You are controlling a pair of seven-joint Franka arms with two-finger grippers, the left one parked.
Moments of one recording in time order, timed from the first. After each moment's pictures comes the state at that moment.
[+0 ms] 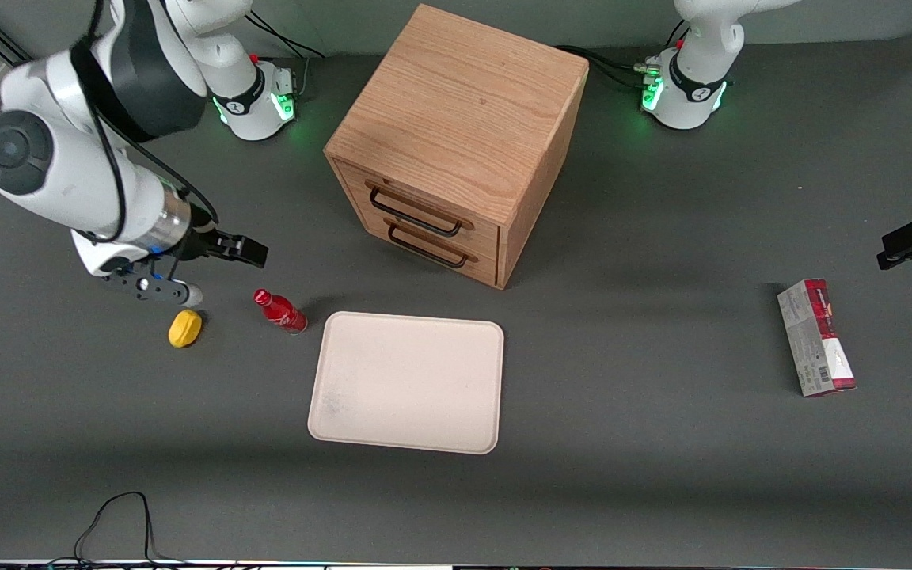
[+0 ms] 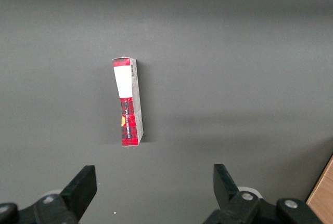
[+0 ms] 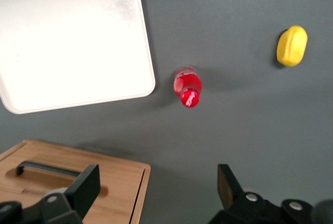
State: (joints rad) arm 0.36 0.13 -0.08 -1.73 0.09 1.75 0.51
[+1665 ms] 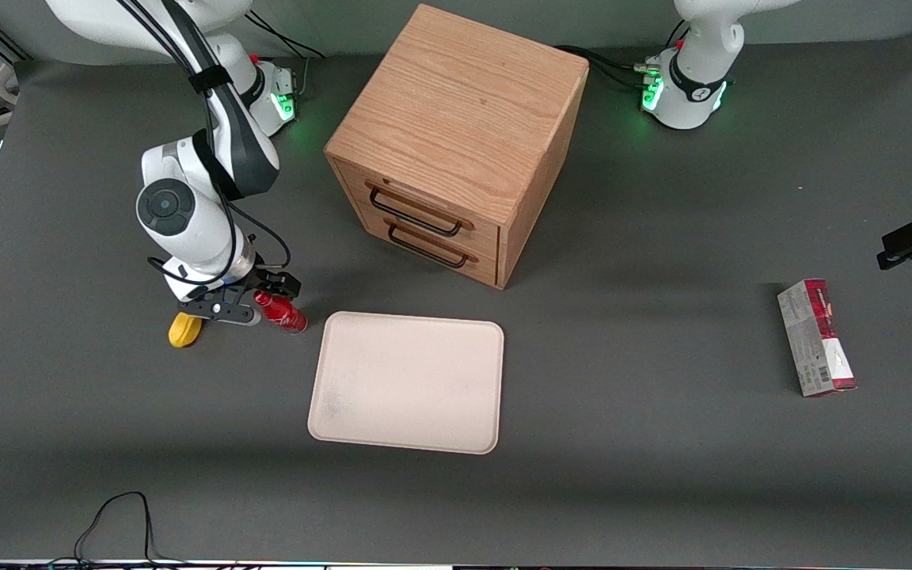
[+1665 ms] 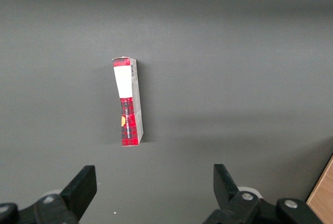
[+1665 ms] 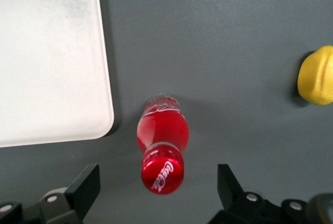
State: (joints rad) arm 0.39 0.18 -0.10 -2.13 -0.04 2.27 0.51
